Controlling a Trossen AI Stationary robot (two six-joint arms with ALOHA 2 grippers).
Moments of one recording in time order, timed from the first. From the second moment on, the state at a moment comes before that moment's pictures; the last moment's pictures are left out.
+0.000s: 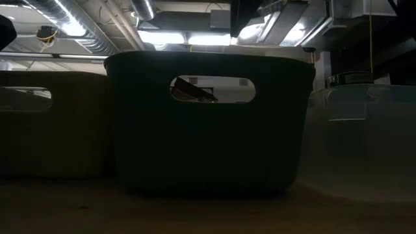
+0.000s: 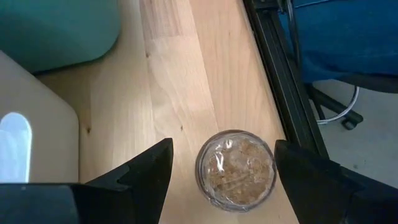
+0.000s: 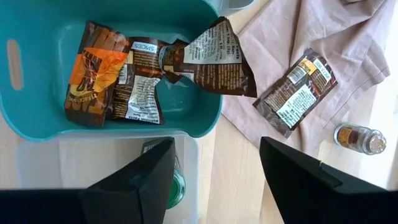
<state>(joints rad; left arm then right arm) -0.93 1.78 1.01 -0.22 -0.39 -0.64 0.28 2.11 2.25 -1.49 0.19 0.13</state>
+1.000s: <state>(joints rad) -0.93 1.78 1.03 -0.23 -0.37 -0.57 0.28 2.11 2.25 -1.49 0.19 0.13</state>
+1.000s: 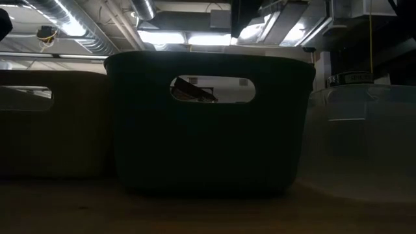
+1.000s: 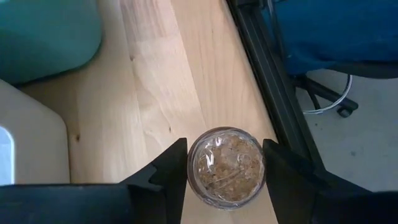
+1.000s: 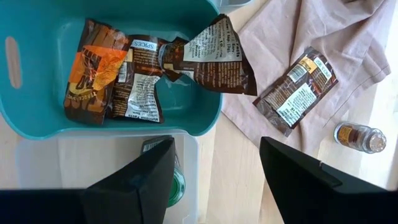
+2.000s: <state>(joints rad) -0.67 1.40 1.02 -0.54 -0.39 -0.58 0.25 2.07 2.25 -1.56 0.25 0.05</state>
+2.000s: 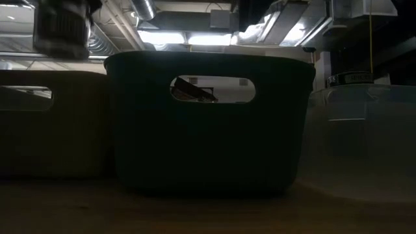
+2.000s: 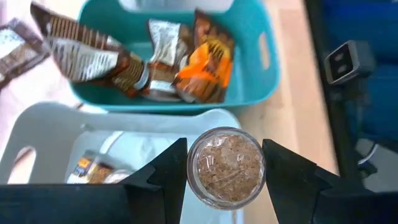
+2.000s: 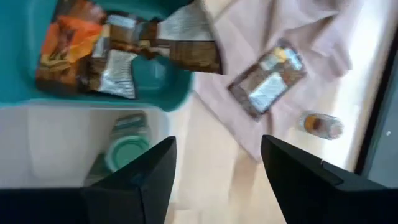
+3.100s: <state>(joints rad) -0.55 1.58 1.02 -0.51 -0.34 -0.68 -0.20 1.96 2.25 -1.46 0.10 -0.17</state>
